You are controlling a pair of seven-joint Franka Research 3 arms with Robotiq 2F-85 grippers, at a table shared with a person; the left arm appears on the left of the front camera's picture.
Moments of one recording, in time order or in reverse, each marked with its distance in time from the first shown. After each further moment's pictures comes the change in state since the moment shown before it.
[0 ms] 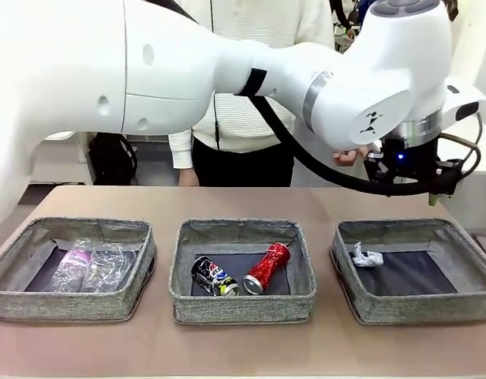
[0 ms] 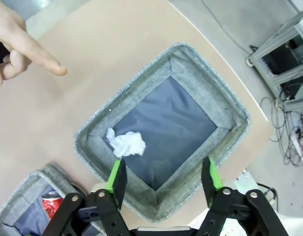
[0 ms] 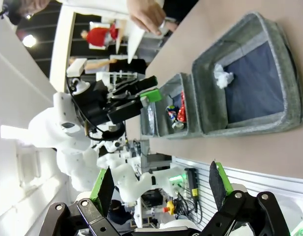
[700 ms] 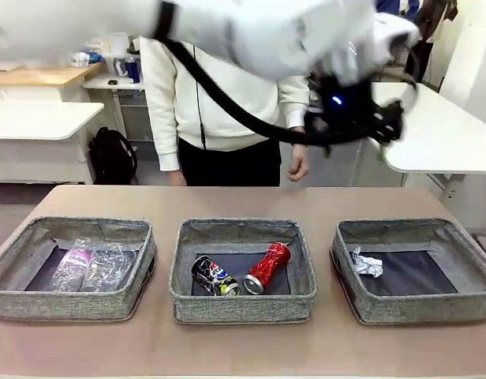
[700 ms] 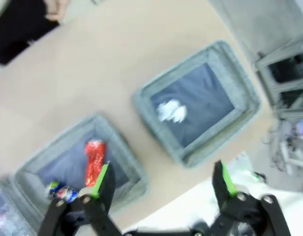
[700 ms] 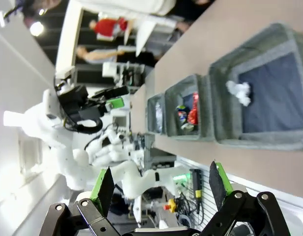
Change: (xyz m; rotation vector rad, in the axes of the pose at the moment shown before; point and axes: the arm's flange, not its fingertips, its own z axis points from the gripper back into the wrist) left arm -0.021 0.099 0.129 0.022 0.065 0.191; right arm 0.026 0.022 -0.045 0.057 0.071 0.067
